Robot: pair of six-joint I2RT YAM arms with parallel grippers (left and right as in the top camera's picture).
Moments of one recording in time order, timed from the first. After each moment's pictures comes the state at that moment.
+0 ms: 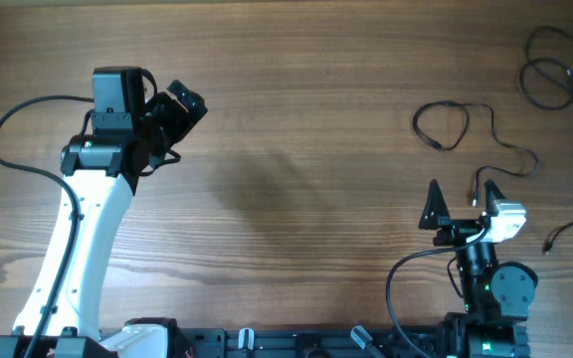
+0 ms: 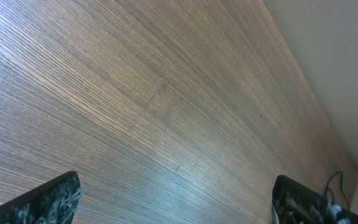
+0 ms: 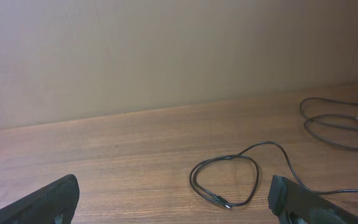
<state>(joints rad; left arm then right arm) -0.03 1.39 1.14 -0.65 0.18 -0.82 -0.09 0.02 0.01 0.00 -0.13 0.16</state>
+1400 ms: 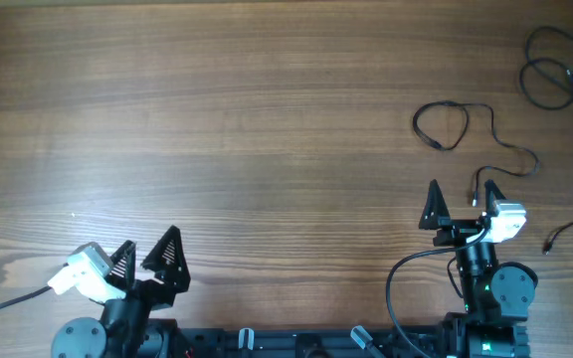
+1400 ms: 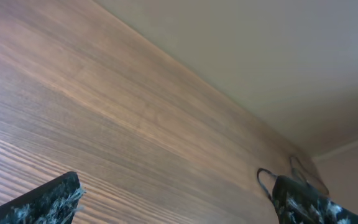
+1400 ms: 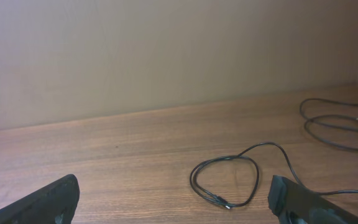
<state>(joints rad) -0.05 0.02 0.64 -0.91 0.08 -0.64 -0.09 0.02 0.01 0.00 -0.13 0.16</state>
